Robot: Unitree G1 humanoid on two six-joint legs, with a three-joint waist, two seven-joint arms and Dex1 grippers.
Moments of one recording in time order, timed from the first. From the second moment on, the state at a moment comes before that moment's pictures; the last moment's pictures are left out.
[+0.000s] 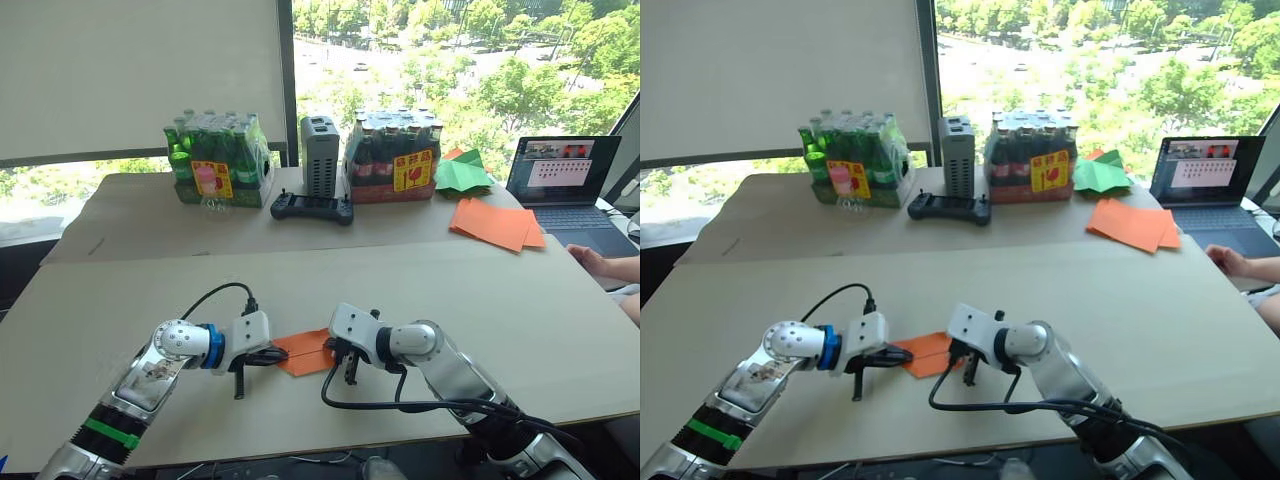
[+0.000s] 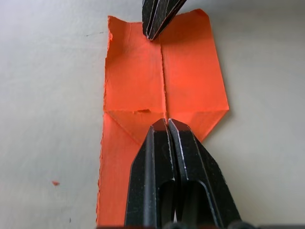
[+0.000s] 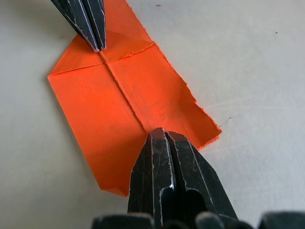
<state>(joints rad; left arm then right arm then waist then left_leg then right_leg) -0.26 0.72 -0.26 -0.04 -0.11 0.22 -1.11 -0.44 -0.44 0.51 -0.22 -0.11 0.63 0.80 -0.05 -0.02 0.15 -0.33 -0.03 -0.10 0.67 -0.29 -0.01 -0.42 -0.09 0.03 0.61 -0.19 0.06</state>
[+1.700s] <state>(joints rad) -0.03 0.78 0.12 -0.27 -0.57 0.63 -1.09 -0.58 -0.41 0.30 -0.02 0.26 0.78 0.98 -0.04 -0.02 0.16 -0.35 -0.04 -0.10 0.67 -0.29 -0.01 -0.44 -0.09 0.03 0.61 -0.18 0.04</state>
